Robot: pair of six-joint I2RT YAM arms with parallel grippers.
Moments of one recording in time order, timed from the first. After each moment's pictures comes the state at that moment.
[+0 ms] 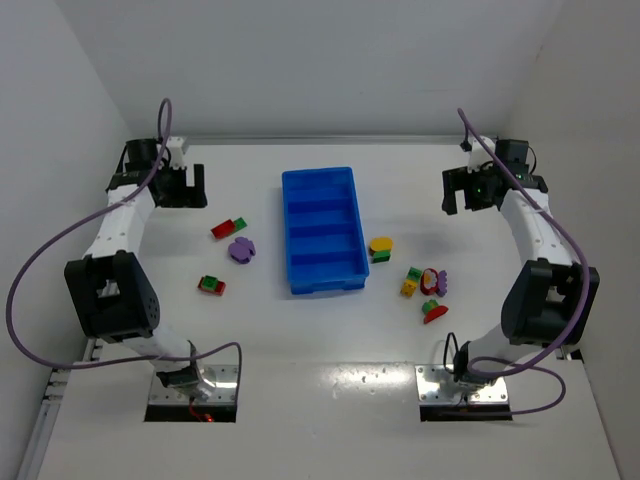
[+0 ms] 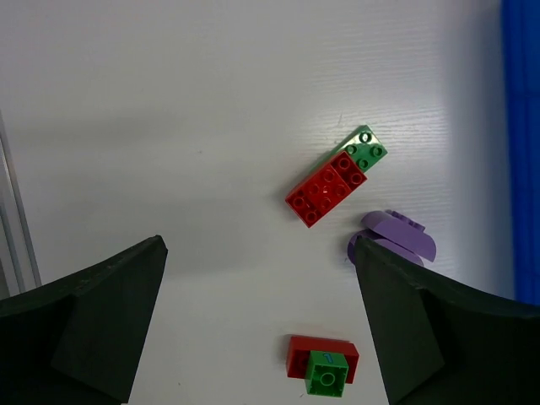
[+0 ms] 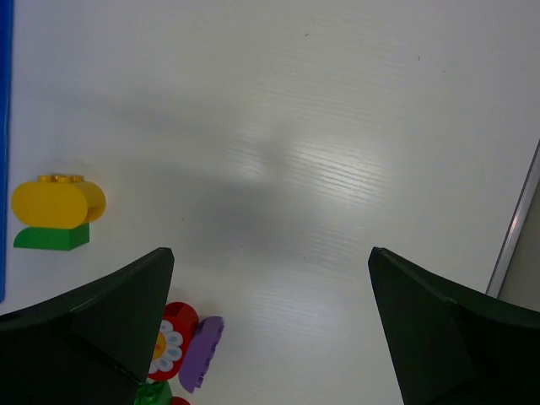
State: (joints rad) left arm 0.20 1.59 1.33 -0.60 0.21 0.15; right arm -0.17 1.56 1.25 -0.56 -0.24 -0.32
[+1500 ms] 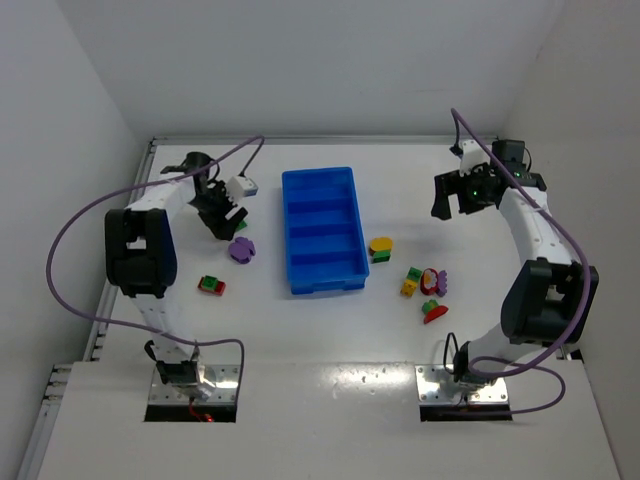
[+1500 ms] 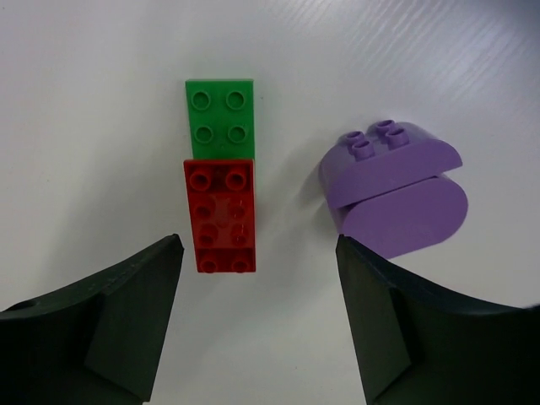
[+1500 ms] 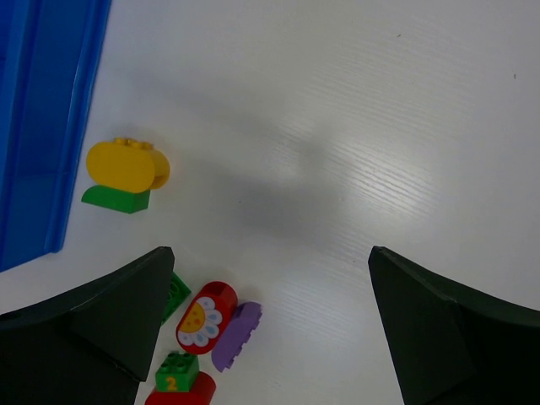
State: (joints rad) left arm 0.02 1.90 1.42 -0.81 0.34 0.89; right arm -0.16 1.57 1.27 -0.64 -0.41 -0.38
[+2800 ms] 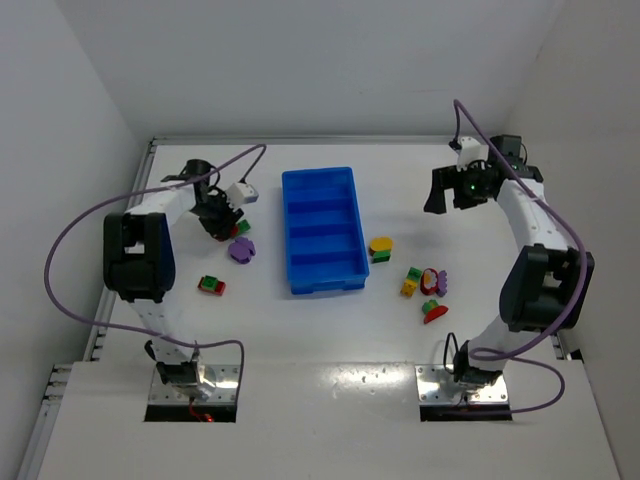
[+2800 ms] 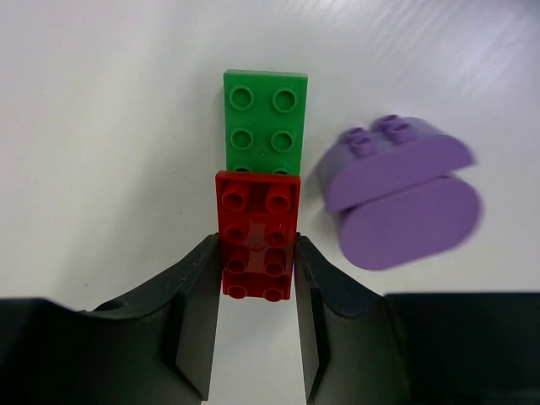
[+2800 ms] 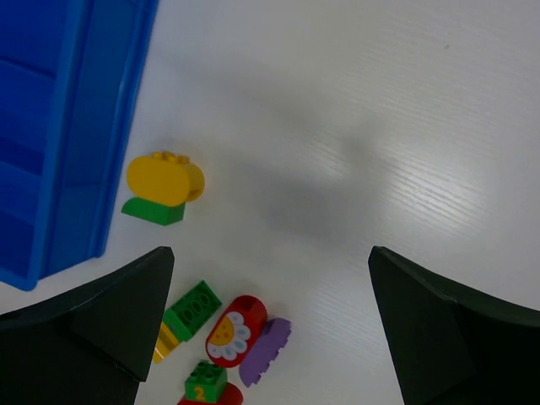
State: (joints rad) left arm 0.02 1.90 1.33 -0.69 0.29 0.92; right arm -0.16 1.64 1.31 -0.66 -0.49 -0.34
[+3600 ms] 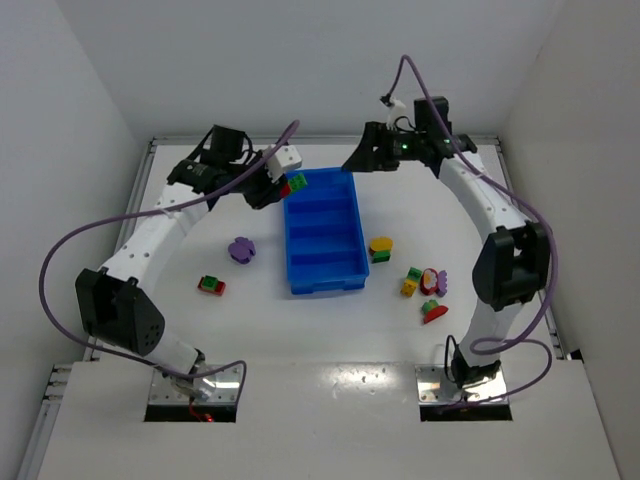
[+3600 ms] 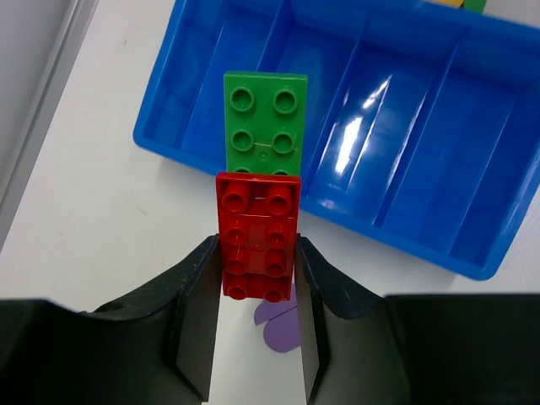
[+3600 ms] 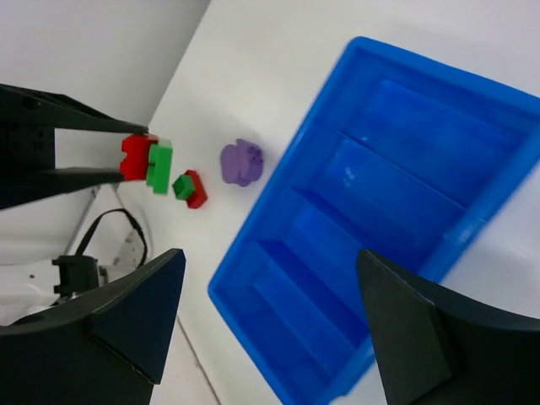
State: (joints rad) left arm -0.31 1.51 1.47 -0.71 0.44 0.67; right arm 0.19 1.84 1.67 -0.45 -0.80 0.23
